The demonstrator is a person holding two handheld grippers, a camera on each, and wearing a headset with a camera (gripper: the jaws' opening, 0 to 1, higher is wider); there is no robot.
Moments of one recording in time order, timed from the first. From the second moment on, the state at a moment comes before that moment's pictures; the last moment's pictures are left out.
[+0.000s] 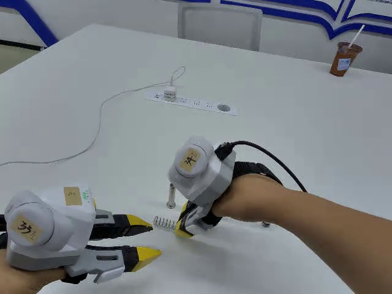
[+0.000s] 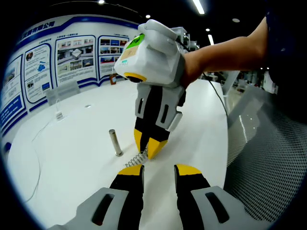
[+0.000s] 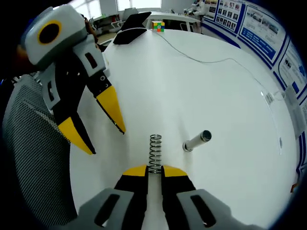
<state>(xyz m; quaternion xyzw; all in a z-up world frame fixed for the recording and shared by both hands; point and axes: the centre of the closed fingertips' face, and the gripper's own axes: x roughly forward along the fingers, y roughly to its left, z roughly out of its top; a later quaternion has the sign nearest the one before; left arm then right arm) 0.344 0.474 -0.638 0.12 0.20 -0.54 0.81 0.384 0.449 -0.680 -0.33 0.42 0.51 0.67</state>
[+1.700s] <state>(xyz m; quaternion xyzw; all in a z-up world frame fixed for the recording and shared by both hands) 0.321 0.438 -0.626 0.13 0.18 -0.60 0.77 0.318 0.433 -0.629 -0.38 0.34 0.63 0.59</state>
